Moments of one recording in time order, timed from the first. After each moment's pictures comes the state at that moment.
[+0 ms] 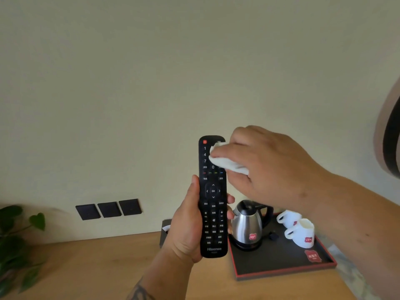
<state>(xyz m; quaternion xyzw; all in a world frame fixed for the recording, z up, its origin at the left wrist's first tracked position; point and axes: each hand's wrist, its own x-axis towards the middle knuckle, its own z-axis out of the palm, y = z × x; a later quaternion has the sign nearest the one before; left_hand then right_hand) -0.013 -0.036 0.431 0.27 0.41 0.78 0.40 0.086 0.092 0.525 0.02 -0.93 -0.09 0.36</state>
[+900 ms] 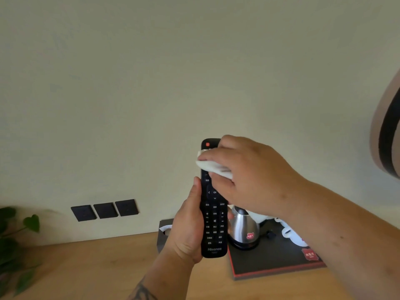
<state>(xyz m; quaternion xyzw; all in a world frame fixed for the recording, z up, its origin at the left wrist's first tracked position) -0.013 -0.029 0.423 0.27 0.47 0.76 0.36 0.074 0.081 0.512 -0.02 -0.93 0.03 0.35</state>
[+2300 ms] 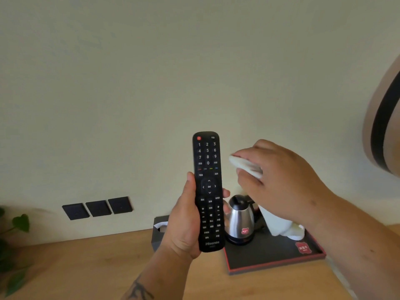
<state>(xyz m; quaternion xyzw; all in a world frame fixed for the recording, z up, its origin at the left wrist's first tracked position) -0.014 -0.017 0.417 0.26 0.44 0.77 0.38 0.106 0.110 0.488 -0.15 -0.93 0.07 0.34</state>
